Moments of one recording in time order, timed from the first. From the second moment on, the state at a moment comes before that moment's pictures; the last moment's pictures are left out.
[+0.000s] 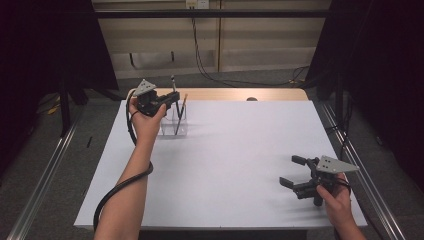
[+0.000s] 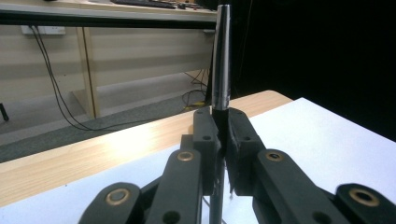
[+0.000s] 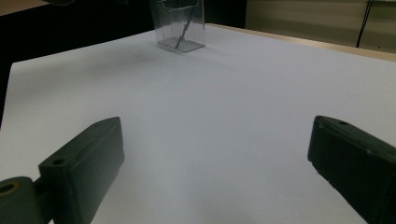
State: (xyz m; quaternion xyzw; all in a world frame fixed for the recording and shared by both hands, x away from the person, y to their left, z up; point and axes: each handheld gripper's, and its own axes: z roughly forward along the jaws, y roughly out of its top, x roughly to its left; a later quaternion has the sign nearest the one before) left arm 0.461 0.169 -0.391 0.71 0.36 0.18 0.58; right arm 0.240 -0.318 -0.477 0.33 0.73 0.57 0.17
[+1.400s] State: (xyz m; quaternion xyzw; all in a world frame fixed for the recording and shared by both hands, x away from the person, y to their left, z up) left arm 0.462 0.157 -0.410 0.71 0.36 0.19 0.57; right arm 0.240 -0.317 -0.477 0.32 0.74 0.57 0.17
